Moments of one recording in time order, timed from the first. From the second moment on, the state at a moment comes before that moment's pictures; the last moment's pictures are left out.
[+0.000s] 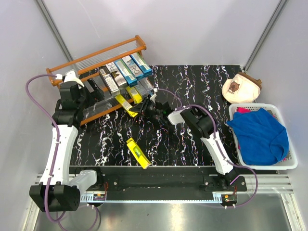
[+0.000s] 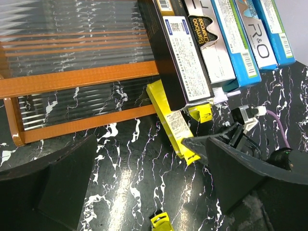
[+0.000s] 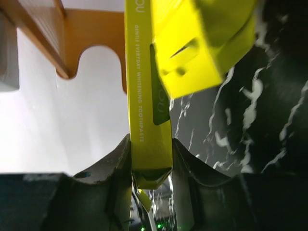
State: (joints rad) left arm 0.03 1.04 1.11 -0.53 0.01 -0.41; right arm 0.68 2.39 1.38 0.81 -0.50 1.28
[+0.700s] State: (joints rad) left arm 0.03 1.04 1.10 -0.53 0.03 -0.40; right arm 0.66 2.51 1.58 0.74 -0.33 1.39
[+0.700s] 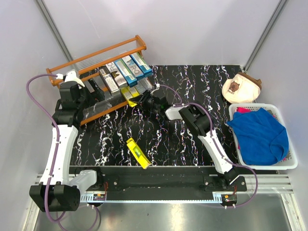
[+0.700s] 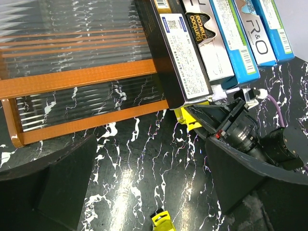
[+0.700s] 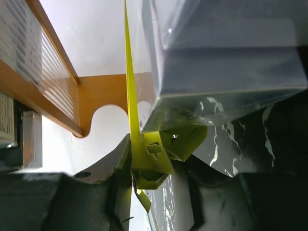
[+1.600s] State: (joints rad) left arm 0.03 1.04 1.09 -0.51 0.10 -0.40; right arm 0.65 2.20 1.23 0.60 -0.25 1.25
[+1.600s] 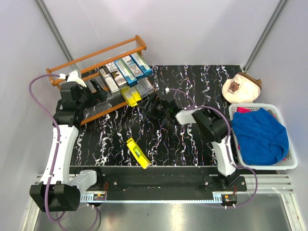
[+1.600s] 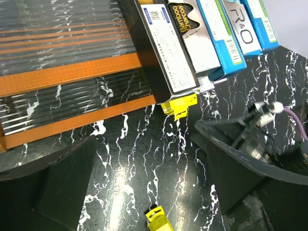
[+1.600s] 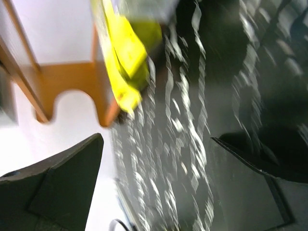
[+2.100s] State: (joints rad) left arm 0.03 1.06 1.09 -0.48 0.15 -0.42; right arm 0.84 1.59 1.03 0.03 -0.09 0.72
